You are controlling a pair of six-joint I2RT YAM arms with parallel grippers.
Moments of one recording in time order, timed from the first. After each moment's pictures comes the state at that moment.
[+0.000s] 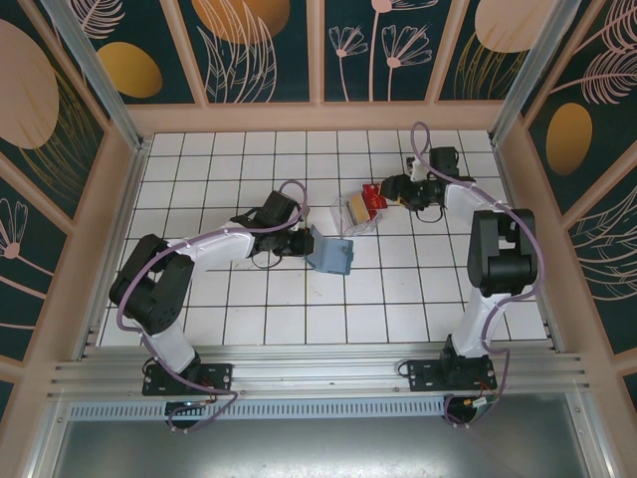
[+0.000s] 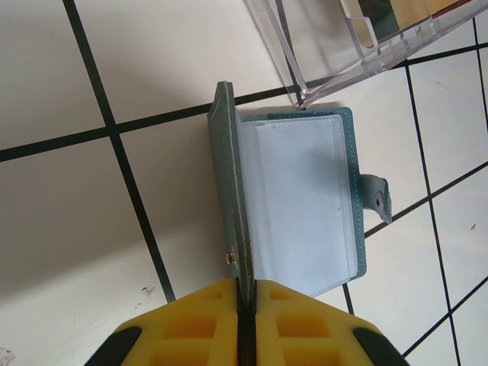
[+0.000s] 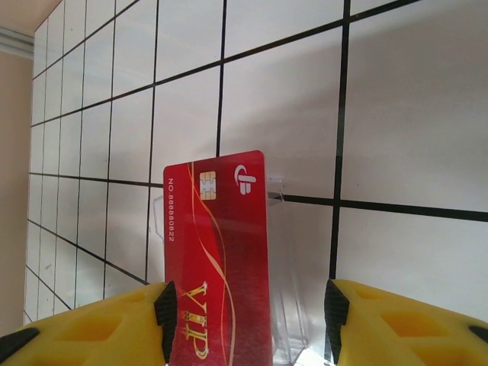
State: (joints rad) left arm -0.61 1.74 1.04 -0.26 0.31 -0.53; right arm 0.07 1.88 1.26 -0.32 -0.67 0.35
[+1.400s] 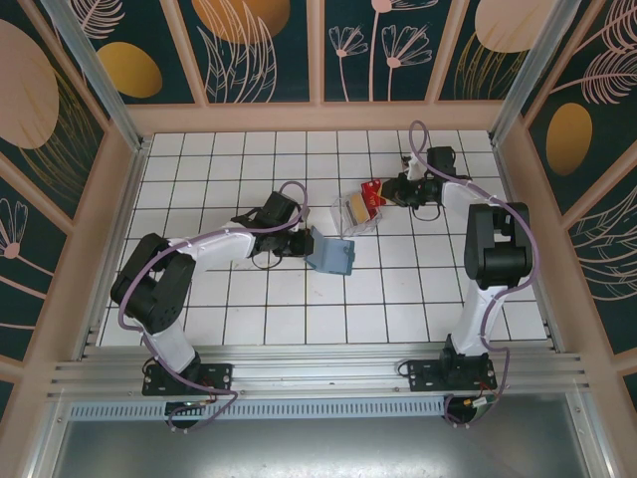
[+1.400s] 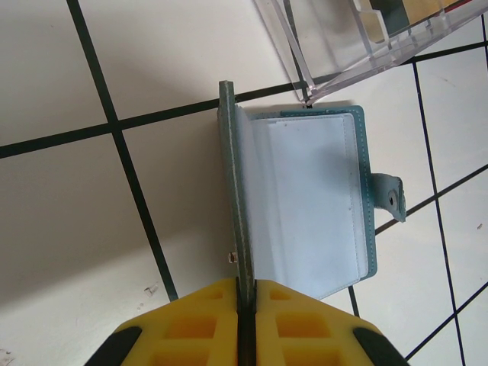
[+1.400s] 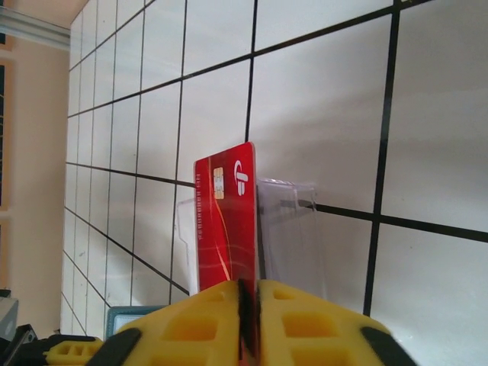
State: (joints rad) left arm -0.61 1.74 1.04 -0.26 0.31 -0.53; right arm 0.07 1.95 1.30 -0.29 -0.77 0.36
